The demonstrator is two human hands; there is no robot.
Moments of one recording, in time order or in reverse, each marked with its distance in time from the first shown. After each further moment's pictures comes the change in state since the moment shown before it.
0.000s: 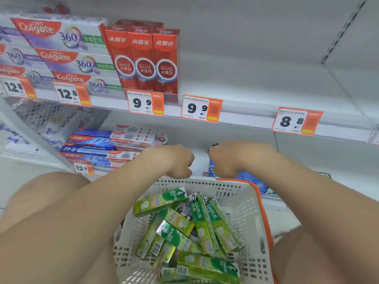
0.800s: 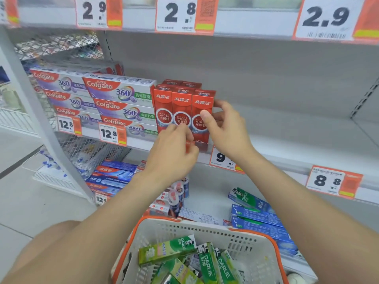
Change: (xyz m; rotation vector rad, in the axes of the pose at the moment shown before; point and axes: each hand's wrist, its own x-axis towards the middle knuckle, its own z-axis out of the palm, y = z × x) left_hand -0.053 -0.063 -0.058 -0.536 1.098 -0.176; right_hand 0.068 -0.014 -0.109 1.127 1.107 -0.230
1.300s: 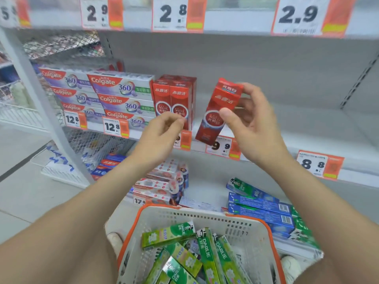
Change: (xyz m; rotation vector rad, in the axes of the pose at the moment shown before) left_hand -0.019 0.002 -0.031 -0.555 -0.024 -0.185; right_hand -0.063 -0.028 -0.063 0.282 0.015 -0.127
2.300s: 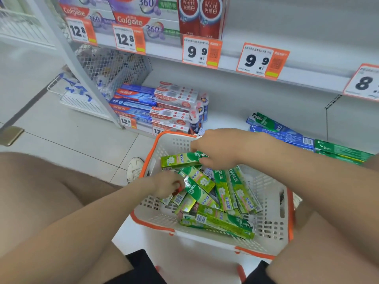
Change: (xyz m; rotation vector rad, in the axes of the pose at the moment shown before) left_hand -0.196 -0.239 0.023 0.584 -1.026 -0.514; right_hand -0.126 0.049 0.105 -1.090 -1.381 -0.048
